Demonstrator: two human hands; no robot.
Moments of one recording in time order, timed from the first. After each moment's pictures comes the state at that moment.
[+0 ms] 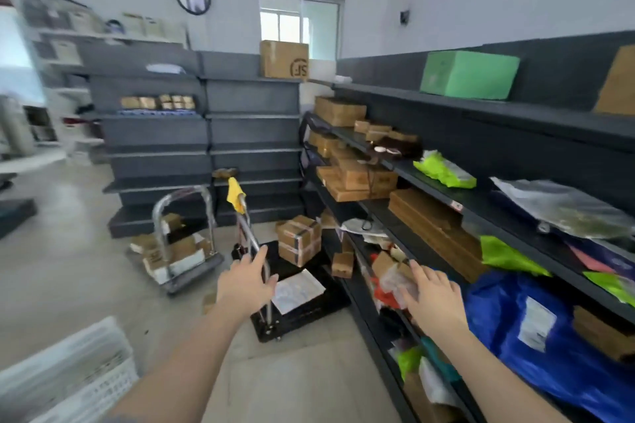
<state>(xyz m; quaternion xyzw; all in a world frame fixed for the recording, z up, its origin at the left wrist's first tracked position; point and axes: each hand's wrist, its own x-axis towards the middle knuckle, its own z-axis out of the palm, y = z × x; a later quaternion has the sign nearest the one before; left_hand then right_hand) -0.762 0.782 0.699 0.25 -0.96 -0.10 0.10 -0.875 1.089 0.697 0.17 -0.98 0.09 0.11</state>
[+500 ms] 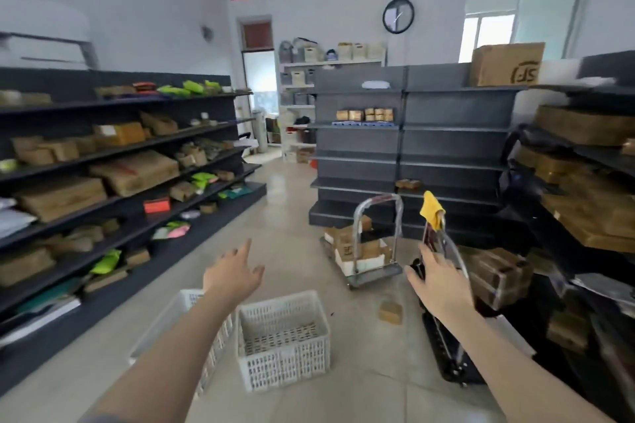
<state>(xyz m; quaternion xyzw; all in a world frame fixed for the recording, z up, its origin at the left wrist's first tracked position) -0.401 0.457 0.730 0.56 -0.82 -0.05 0.13 -0.696 0.654 0.712 0.44 -0.88 0.19 0.08</state>
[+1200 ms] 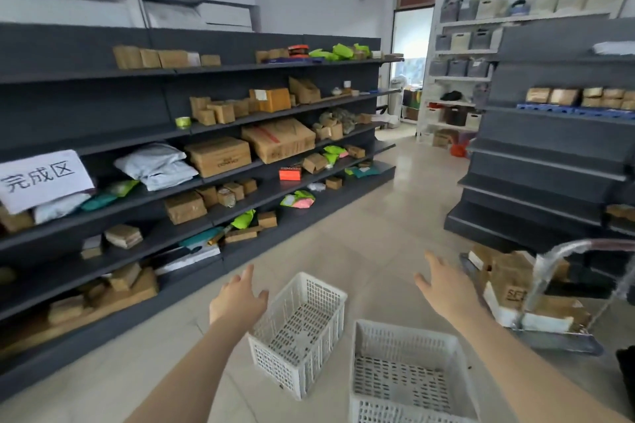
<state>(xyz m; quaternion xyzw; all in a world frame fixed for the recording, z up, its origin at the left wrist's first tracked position) -0.190 0.142 0.650 0.75 -0.63 -0.11 0.14 -0.540 0.152 0.671 0.64 -0.77 0.10 0.00</state>
